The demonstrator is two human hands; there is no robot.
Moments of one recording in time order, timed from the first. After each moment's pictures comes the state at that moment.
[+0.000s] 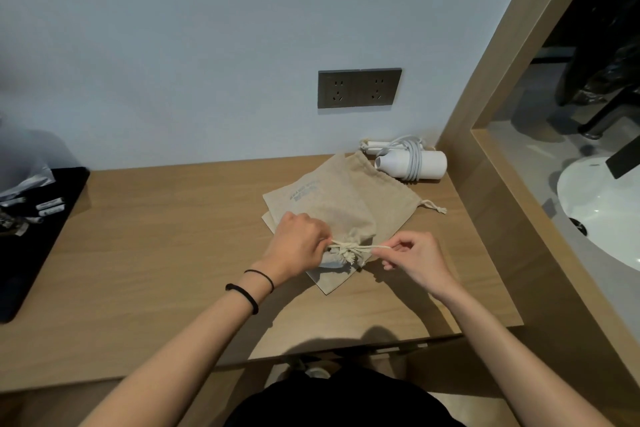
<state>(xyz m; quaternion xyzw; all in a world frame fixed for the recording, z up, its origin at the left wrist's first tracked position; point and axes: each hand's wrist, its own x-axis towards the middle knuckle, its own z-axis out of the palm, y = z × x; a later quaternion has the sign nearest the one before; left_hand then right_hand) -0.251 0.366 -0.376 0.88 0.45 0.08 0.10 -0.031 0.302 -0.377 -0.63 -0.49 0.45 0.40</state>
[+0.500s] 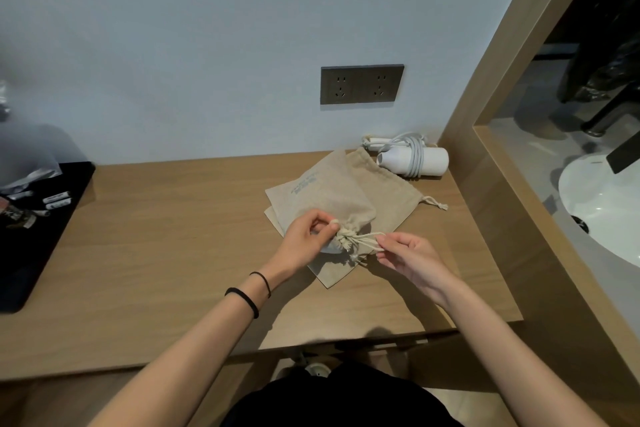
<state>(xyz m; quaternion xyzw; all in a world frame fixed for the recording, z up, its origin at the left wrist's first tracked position) -0.242 0.344 -0.379 0.62 0.49 0.32 0.52 -0.037 0.296 -0.378 -0.57 -0.27 0.65 0.42</state>
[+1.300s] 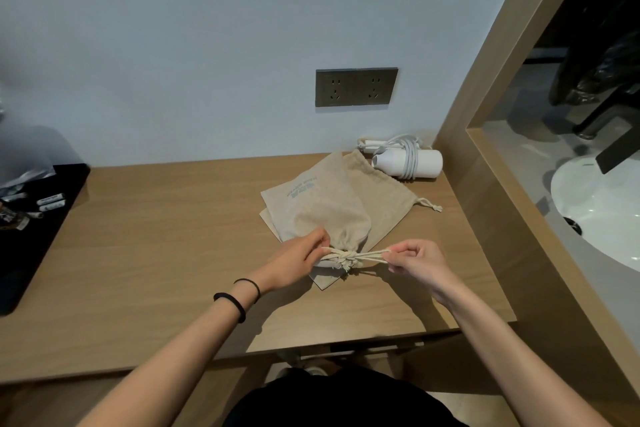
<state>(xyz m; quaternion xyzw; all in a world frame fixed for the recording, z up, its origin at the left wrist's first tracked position) -0.257 0.343 -0.401 0.81 0.44 0.11 0.37 -0.023 0.291 -0.380 -0.70 -0.36 0.51 0.34</state>
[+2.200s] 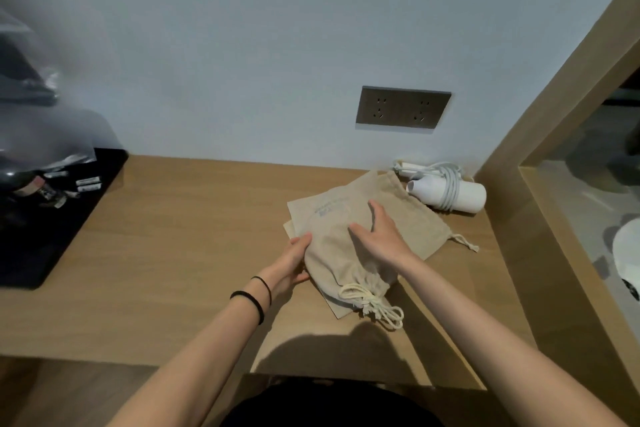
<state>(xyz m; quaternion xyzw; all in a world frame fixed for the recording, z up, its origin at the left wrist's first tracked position) -0.274 0.381 -0.428 0.23 0.59 0.31 0.71 -0.097 0.403 -0.390 -0.70 -0.57 0.40 0.17</state>
